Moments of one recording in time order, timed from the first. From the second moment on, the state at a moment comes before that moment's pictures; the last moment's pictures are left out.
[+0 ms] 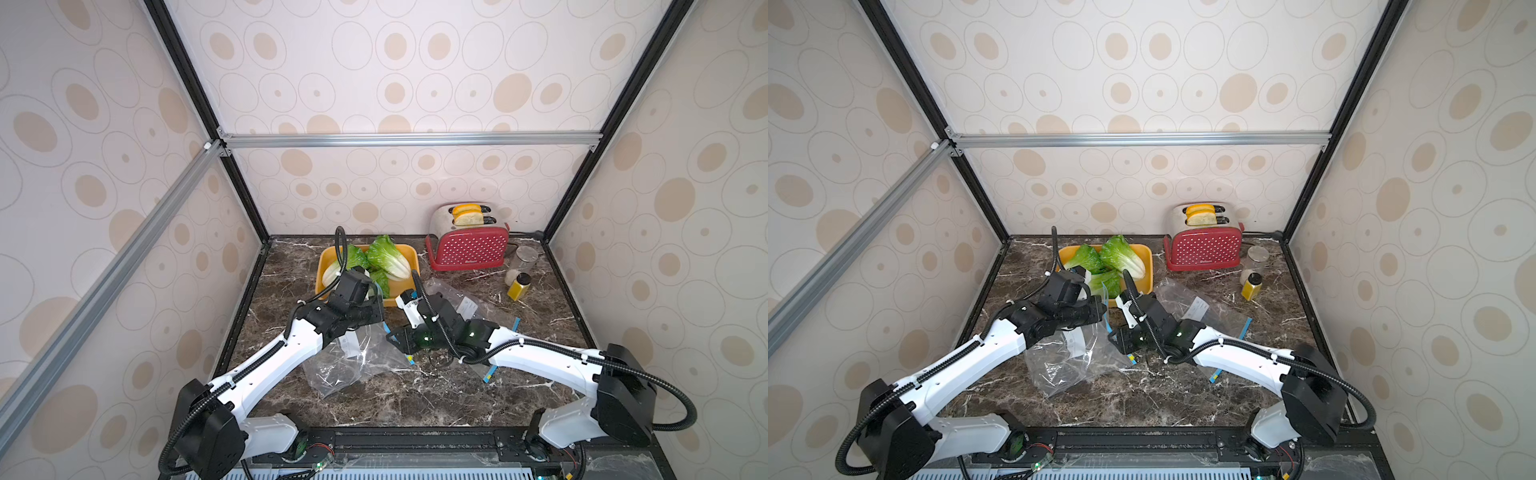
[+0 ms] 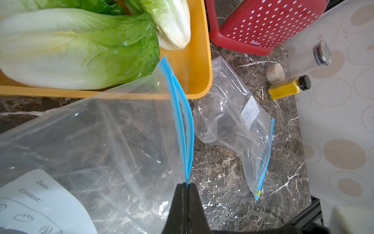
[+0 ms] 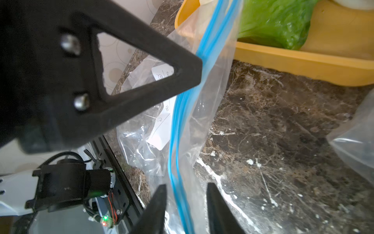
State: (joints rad) left arm -0.61 1.25 1.02 -0.54 0.03 -0.68; right arm 0.94 1.42 0.98 -0.21 -0.17 0.55
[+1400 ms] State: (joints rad) left arm -0.61 1.28 1.07 -0.57 0.24 -0.49; right arm 0.73 1.63 1.34 -0.45 -0.24 0.79
